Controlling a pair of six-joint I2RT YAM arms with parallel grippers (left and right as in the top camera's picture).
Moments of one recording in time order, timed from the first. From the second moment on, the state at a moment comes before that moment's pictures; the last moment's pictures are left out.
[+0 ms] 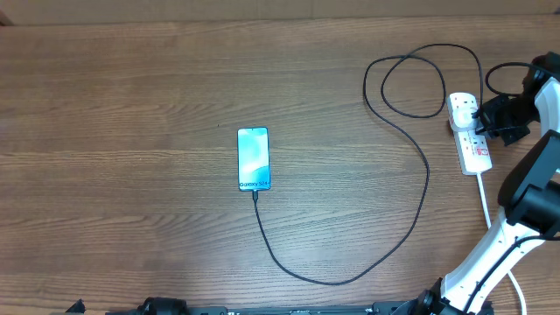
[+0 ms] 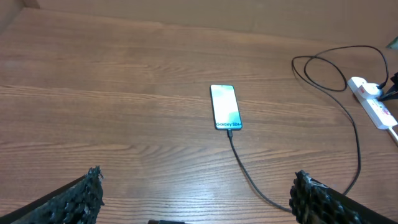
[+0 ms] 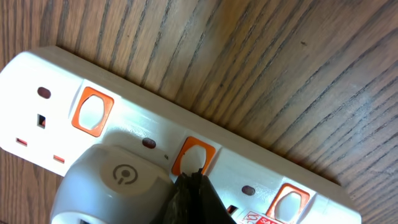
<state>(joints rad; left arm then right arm) -0.11 0.44 1.62 -1.69 0.02 -0.20 -0.48 2.25 1.84 -1.10 -0.15 0.60</state>
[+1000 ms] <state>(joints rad) -0.11 0.29 1.62 -1.69 0.02 -0.20 -0.48 2.27 1.86 -1.13 -0.15 0.54</state>
